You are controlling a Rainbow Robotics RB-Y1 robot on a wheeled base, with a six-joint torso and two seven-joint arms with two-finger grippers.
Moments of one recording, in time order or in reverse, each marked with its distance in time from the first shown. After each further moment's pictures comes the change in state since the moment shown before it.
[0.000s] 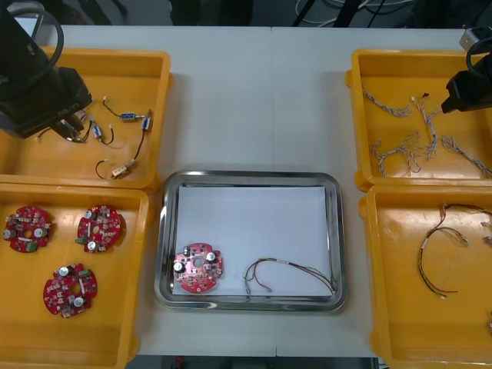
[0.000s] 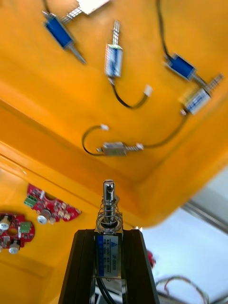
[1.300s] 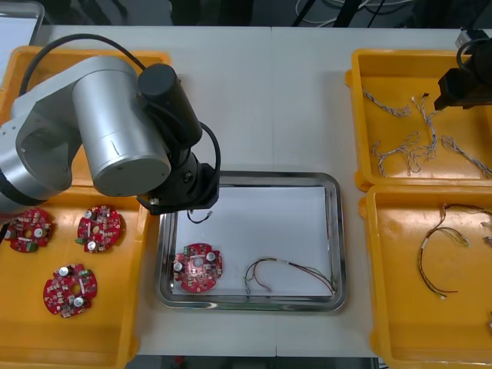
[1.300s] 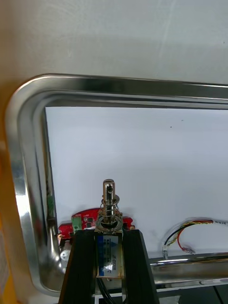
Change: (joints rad) right arm -0.218 0.044 0.077 0.448 0.015 -0.172 0.000; left arm 0.000 -0.196 -0.525 -0.297 -0.187 -0.234 0.053
